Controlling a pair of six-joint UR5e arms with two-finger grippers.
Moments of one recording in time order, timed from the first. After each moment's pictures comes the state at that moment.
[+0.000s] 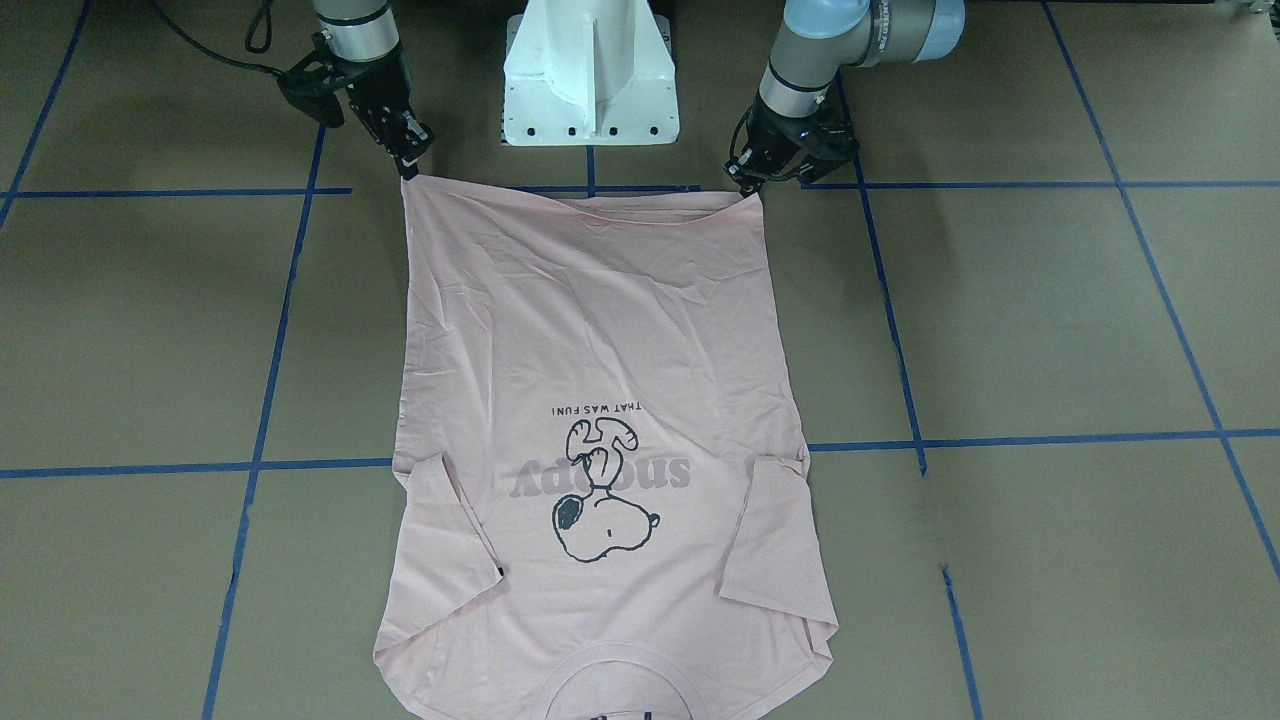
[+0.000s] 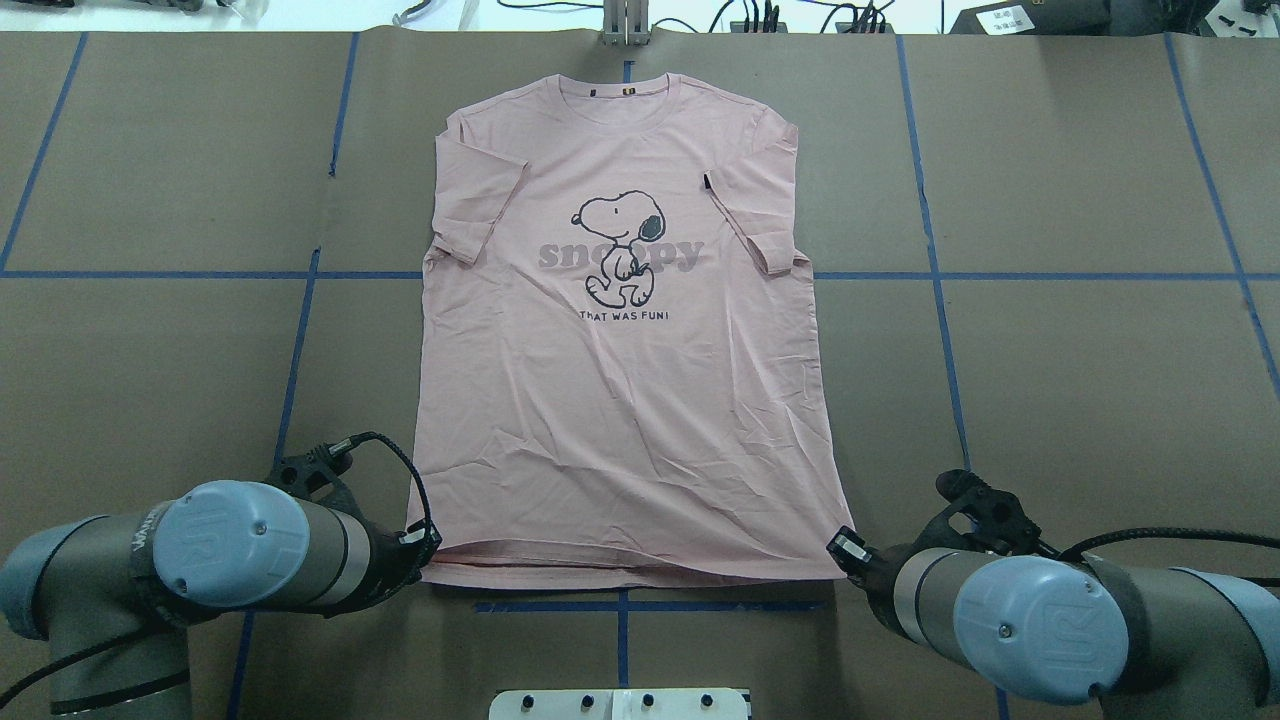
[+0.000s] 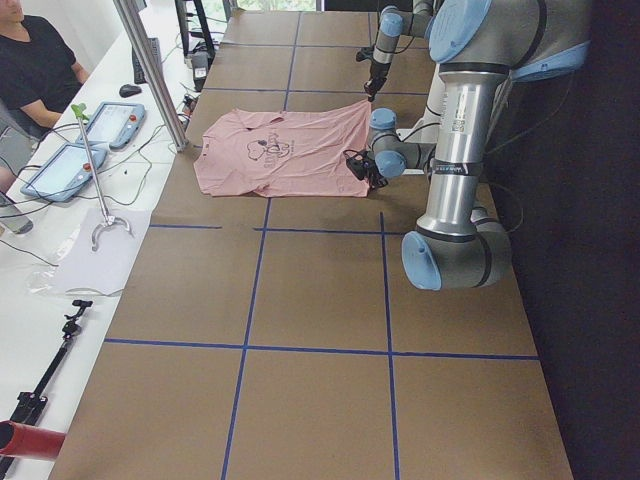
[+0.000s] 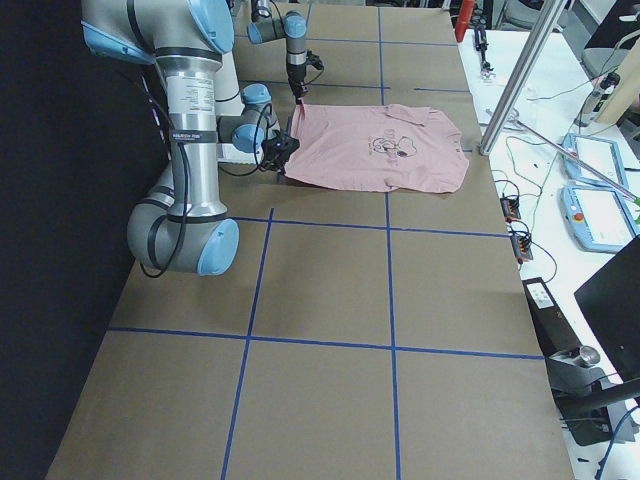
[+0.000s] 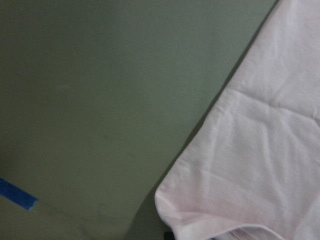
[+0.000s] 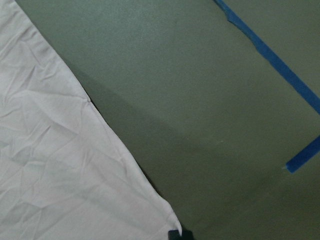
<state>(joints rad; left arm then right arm) -0.26 -1.75 -2.03 -1.79 -1.75 -1.99 0.15 -1.50 2.22 -1.48 1.51 2.18</state>
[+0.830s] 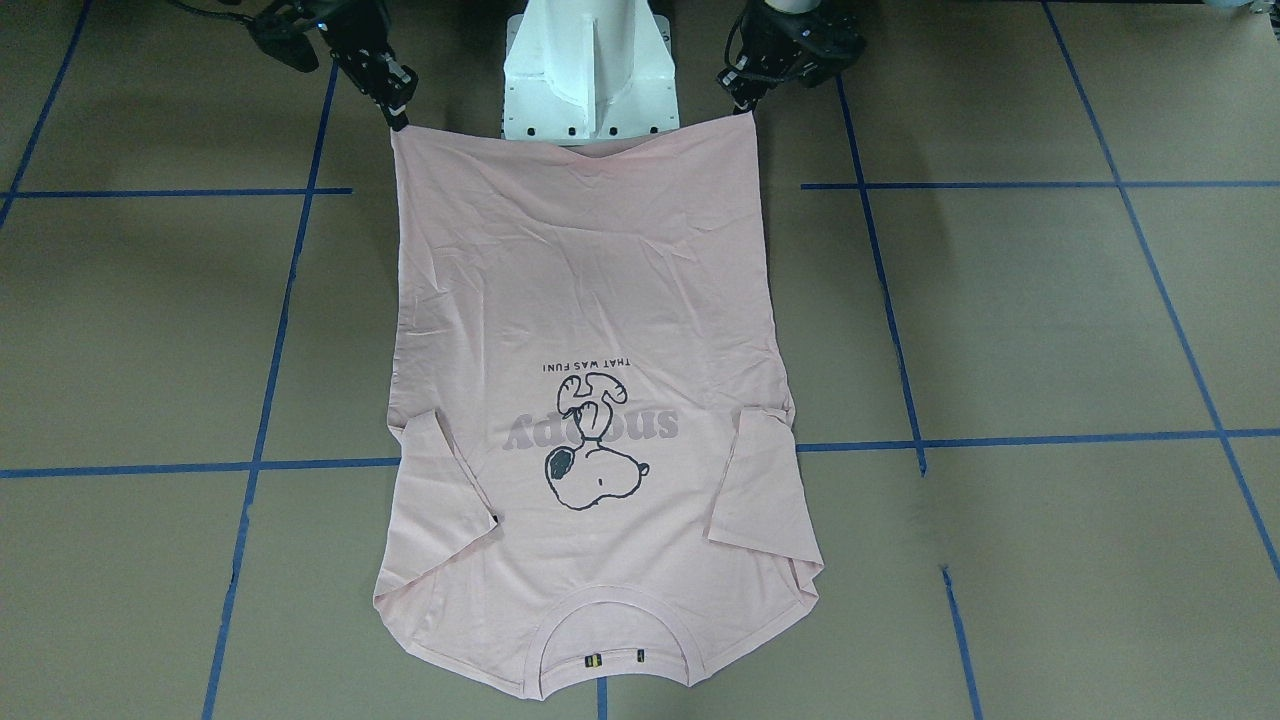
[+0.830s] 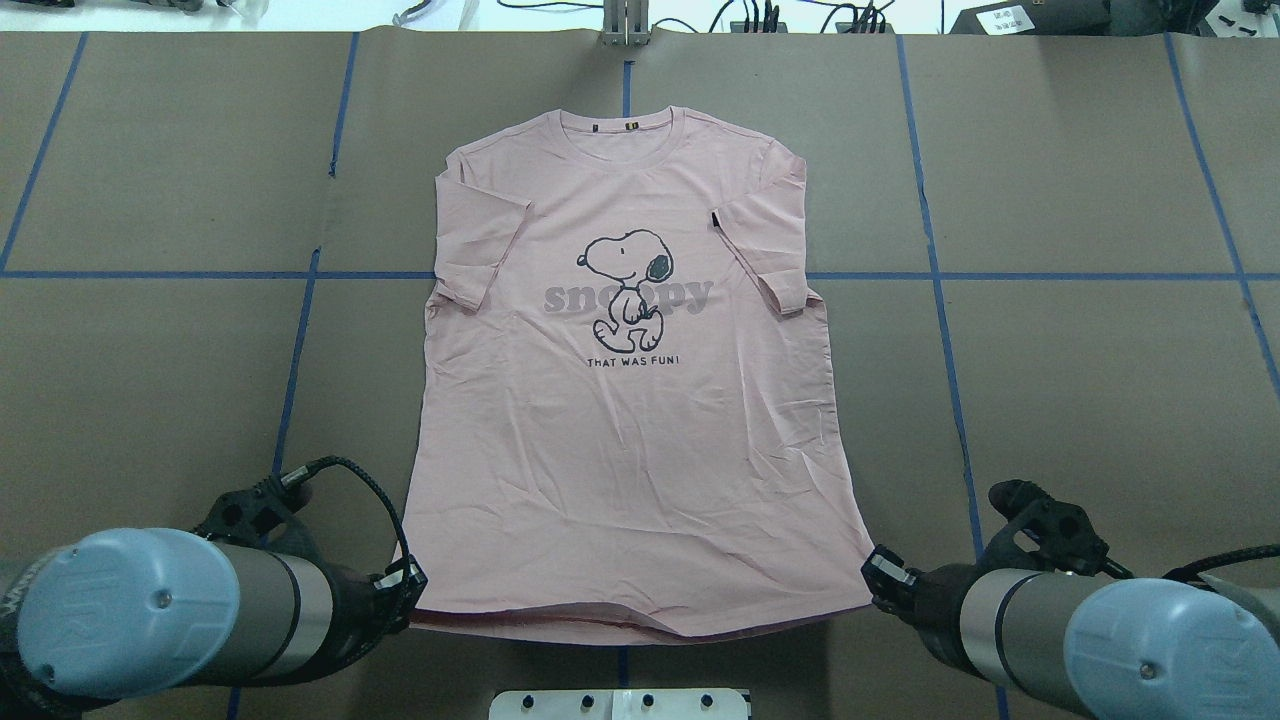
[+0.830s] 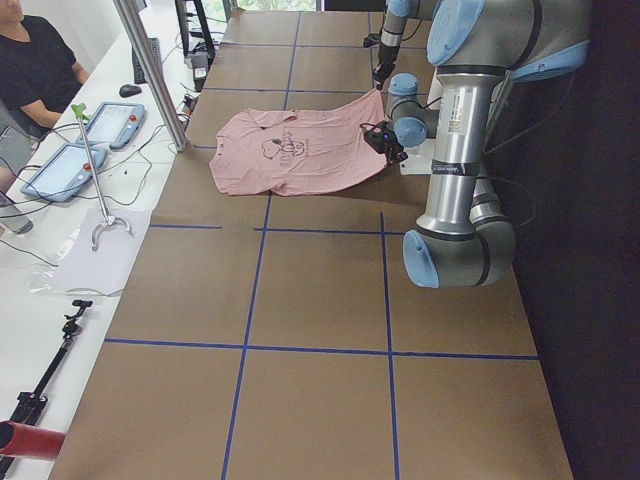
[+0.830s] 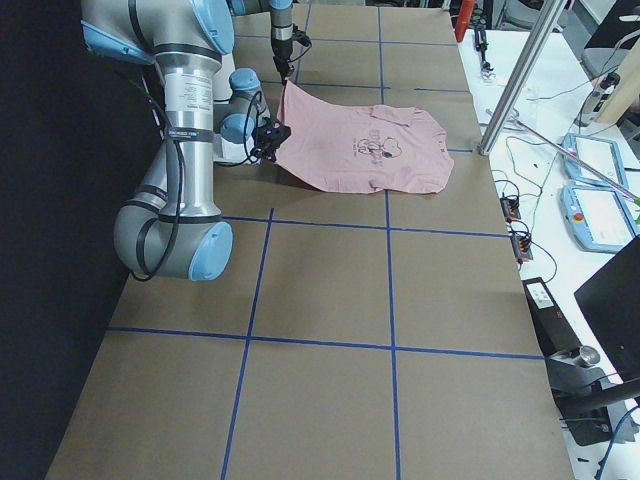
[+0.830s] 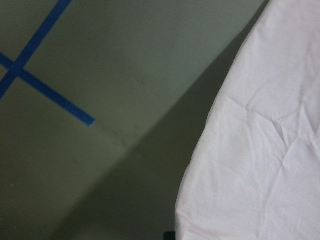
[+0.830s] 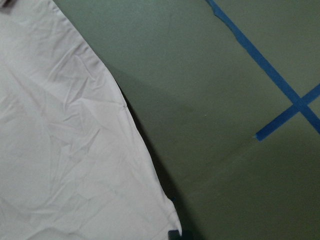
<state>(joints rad) -0.22 -1.77 -2.32 -1.53 -1.71 -2.09 0.15 -1.59 2.39 -1.48 1.53 2.18</state>
